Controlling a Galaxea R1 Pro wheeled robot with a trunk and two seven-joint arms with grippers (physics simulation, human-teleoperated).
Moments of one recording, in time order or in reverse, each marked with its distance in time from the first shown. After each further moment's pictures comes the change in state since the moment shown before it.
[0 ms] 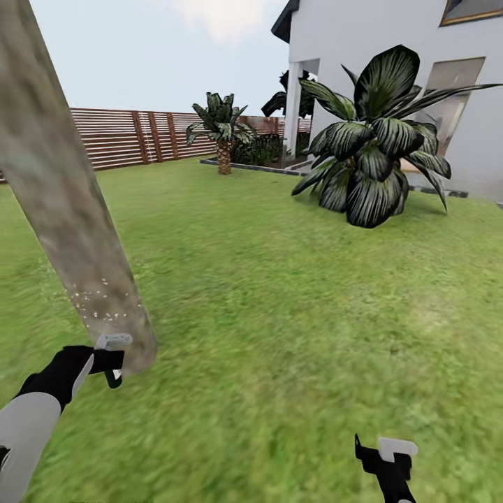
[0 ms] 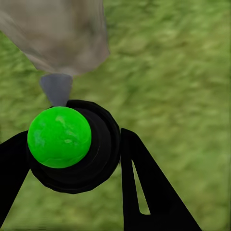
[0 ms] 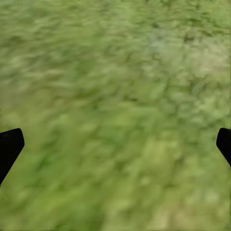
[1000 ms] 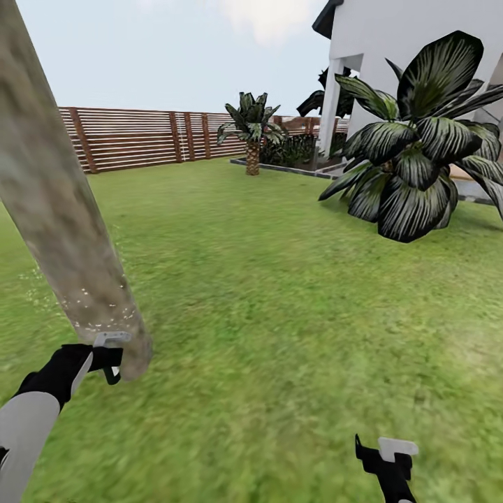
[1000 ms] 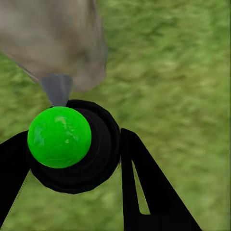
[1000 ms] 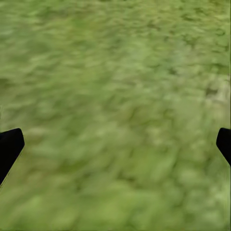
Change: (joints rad) left arm 0.000 0.003 0.003 -0.023 -0.003 -0.005 0.007; right arm 0.000 -0.001 0.000 0.000 -0.002 0.000 0.000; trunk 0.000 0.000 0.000
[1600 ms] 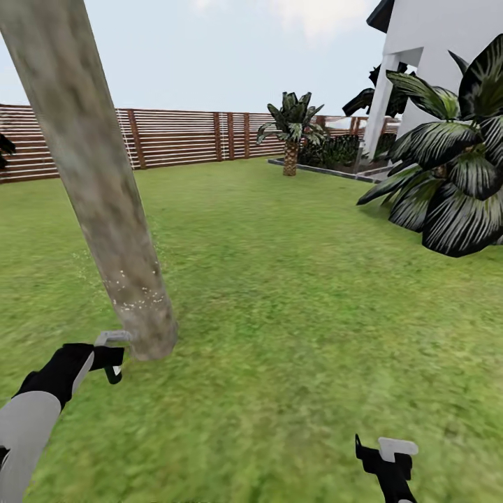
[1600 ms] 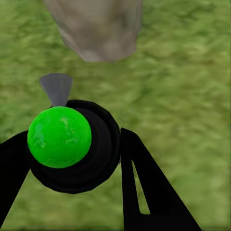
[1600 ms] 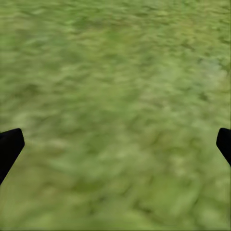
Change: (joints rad) left arm -0.001 -0.004 0.000 -0.003 0.005 0.007 -0.001; right arm 0.000 0.000 -0.001 0.000 0.000 0.000 0.000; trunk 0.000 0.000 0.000
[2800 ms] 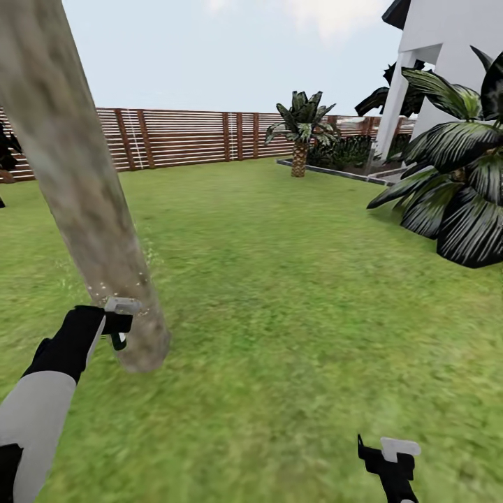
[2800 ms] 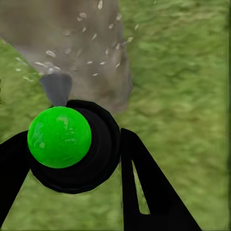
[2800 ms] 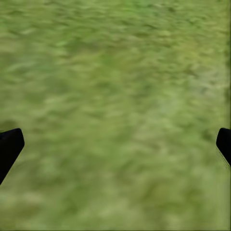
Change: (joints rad) left arm -0.037 -0.066 -0.023 -0.321 -0.106 0.252 -0.001; right arm 0.000 -0.008 0.000 0.000 -0.002 0.000 0.000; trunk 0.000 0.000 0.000
